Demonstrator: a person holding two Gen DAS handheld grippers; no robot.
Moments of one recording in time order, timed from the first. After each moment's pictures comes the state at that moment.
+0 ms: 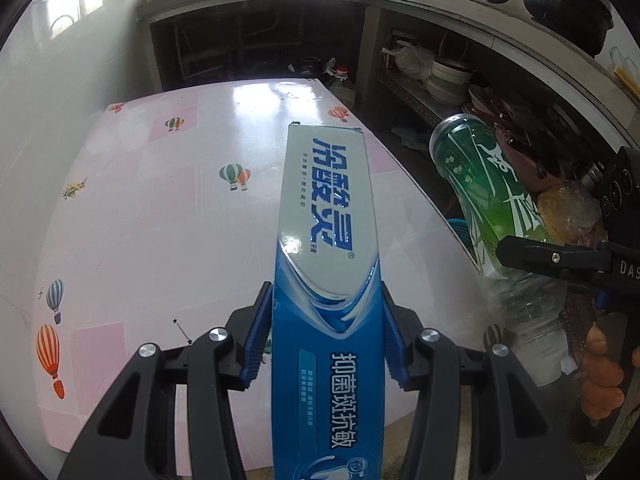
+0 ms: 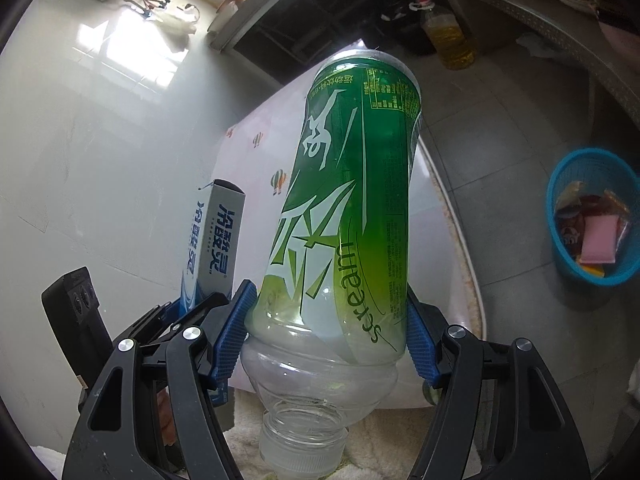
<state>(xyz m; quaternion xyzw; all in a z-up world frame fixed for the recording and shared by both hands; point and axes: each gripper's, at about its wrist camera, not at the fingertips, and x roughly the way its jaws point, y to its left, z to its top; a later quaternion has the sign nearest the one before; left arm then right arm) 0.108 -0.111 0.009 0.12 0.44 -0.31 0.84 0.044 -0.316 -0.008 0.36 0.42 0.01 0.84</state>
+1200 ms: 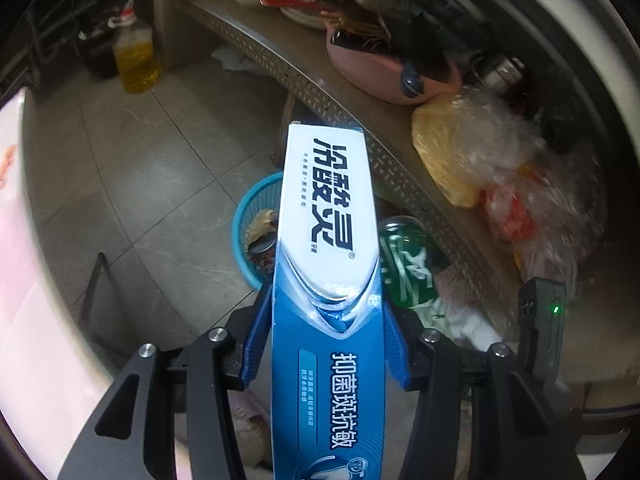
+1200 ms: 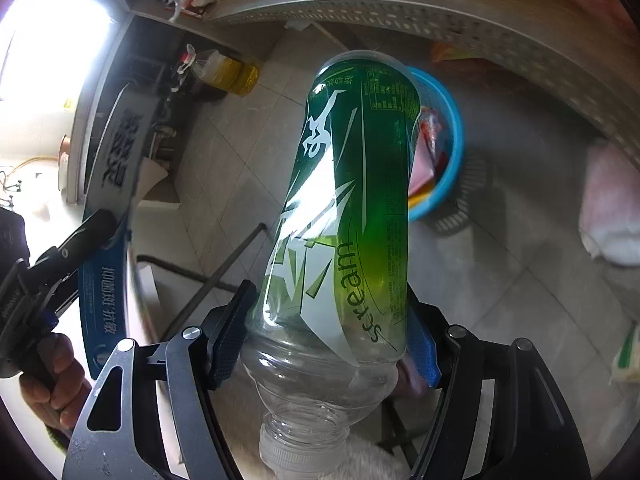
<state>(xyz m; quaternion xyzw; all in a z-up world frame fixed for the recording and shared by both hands) 0.101 -0.459 -0.060 0.20 0.55 -0.50 0.64 -0.088 -0.506 -0.135 0.53 0.40 -0.23 0.71</state>
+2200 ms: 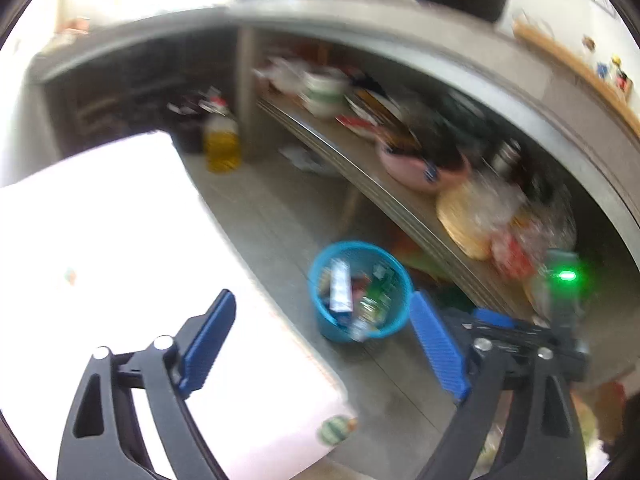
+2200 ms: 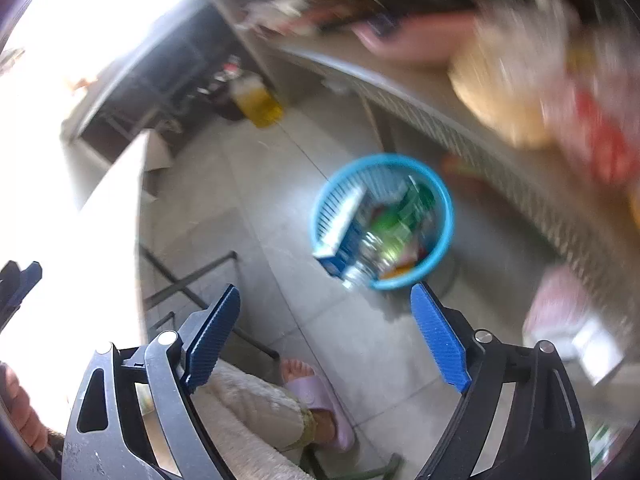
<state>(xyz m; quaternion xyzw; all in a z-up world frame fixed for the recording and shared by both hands) 0.064 -0.254 0.032 0.11 0.37 -0.45 0.80 -0.085 -0.427 -0.043 0.30 0.37 -0.28 0.84</state>
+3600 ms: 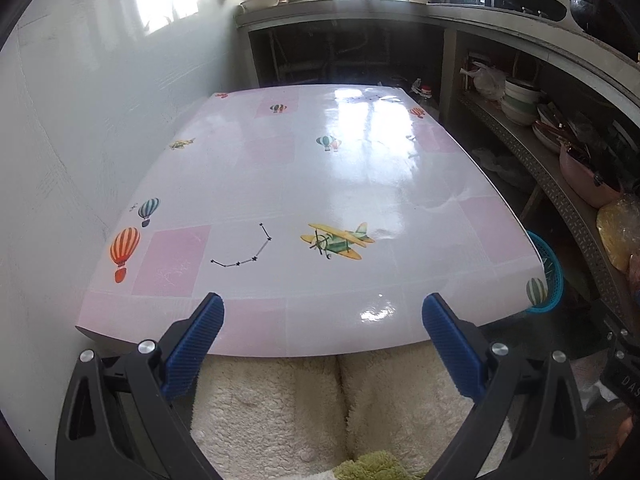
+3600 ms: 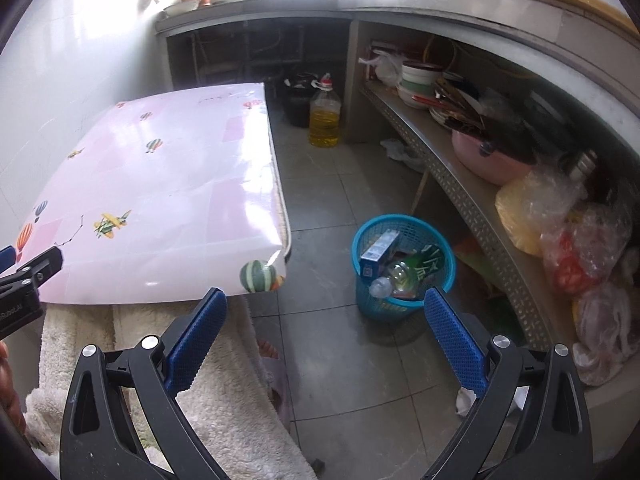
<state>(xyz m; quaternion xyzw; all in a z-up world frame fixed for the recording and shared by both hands) 0.013 -0.066 -0.007 0.12 0.39 -0.13 0.90 -0.070 -0.256 -0.014 0.06 0.39 -0.27 0.88</state>
